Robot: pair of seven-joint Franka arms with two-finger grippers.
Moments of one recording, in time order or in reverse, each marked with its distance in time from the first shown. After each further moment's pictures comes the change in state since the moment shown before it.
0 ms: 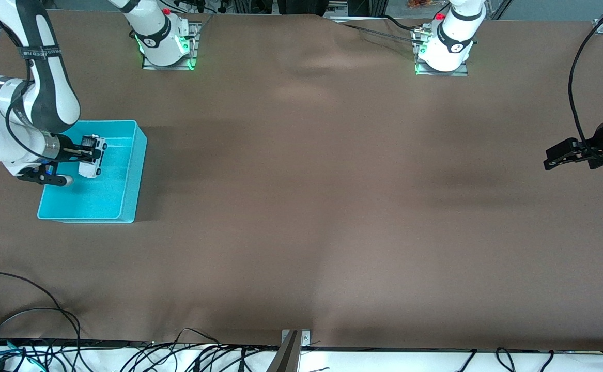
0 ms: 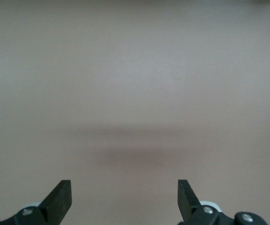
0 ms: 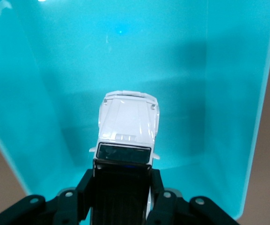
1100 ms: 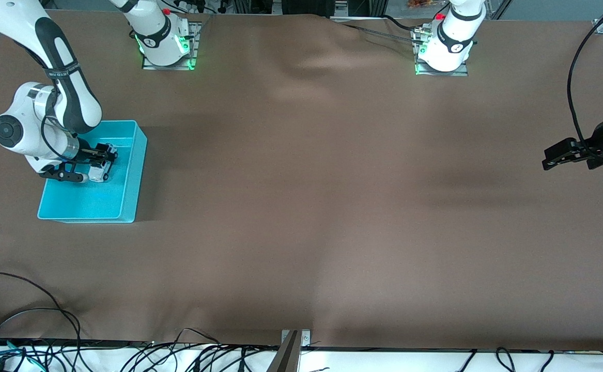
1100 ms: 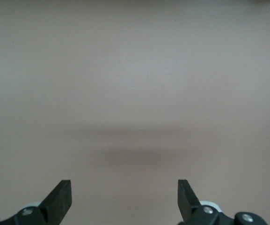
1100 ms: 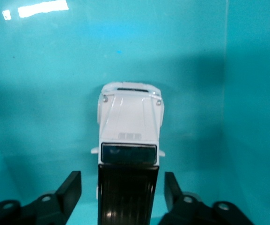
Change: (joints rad) left arm 0.000 0.000 -0.004 0.000 0.000 0.000 0.000; right arm -0.040 0.064 0.002 -0.183 0.000 0.317 -0.041
